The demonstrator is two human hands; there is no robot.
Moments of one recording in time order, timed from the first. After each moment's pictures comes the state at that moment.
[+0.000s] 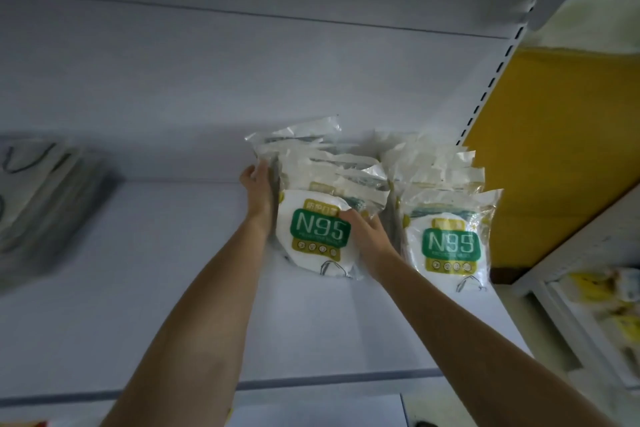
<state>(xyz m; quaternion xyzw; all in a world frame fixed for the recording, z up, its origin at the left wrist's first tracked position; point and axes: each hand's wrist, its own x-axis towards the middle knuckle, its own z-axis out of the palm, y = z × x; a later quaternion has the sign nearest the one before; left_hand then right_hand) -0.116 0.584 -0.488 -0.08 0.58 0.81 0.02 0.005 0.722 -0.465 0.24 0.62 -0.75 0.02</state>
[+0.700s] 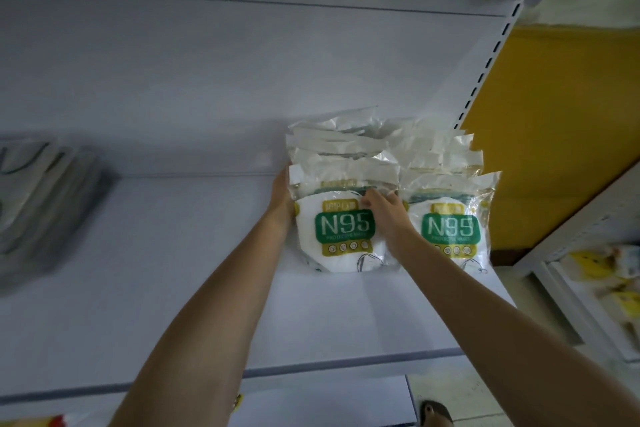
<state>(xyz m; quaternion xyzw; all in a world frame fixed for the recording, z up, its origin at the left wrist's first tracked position) -0.091 0.617 -0.471 -0.09 0.64 0.75 0.15 0.004 0.749 -0.449 0.25 0.72 -0.64 -0.02</state>
